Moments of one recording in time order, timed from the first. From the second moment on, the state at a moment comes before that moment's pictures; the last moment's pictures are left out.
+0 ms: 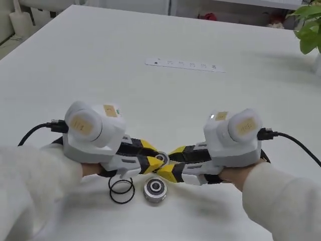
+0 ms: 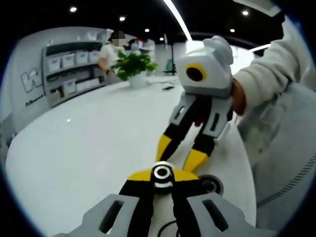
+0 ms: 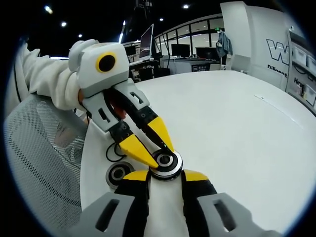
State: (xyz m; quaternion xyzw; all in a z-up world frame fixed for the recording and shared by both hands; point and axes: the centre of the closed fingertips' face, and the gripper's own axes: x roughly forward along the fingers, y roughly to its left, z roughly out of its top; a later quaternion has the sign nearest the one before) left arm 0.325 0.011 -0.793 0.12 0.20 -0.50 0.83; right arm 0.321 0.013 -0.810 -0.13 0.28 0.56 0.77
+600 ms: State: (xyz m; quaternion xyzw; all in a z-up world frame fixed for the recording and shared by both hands) left arm 0.325 0.011 -0.794 0.12 0.21 -0.50 0.83; right arm 0.318 0.008 -0.809 -0.13 0.28 0.57 0.76
